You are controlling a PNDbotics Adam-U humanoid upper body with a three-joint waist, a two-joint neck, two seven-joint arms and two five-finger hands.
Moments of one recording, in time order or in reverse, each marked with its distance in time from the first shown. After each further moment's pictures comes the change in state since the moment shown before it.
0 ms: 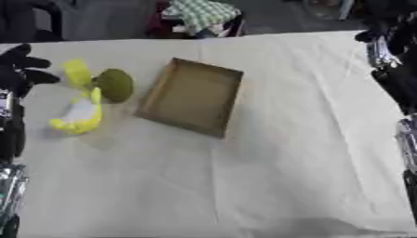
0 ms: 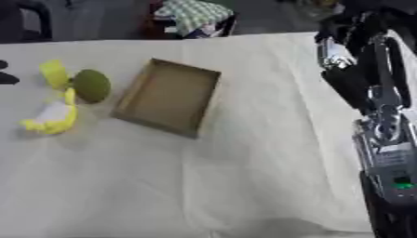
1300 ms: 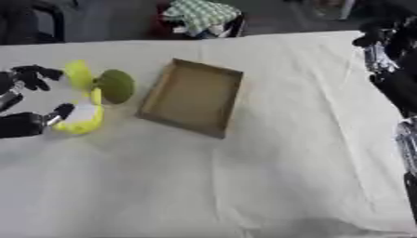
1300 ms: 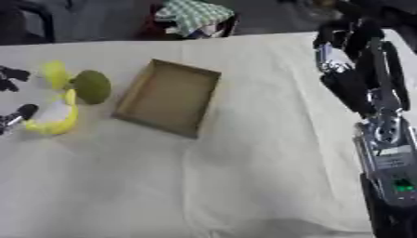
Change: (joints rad) left arm -0.173 0.362 -0.047 0.360 -0.635 0.114 -0.355; right arm 0.009 -0.001 0.003 0.007 0.000 0.001 0.020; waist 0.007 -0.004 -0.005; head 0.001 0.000
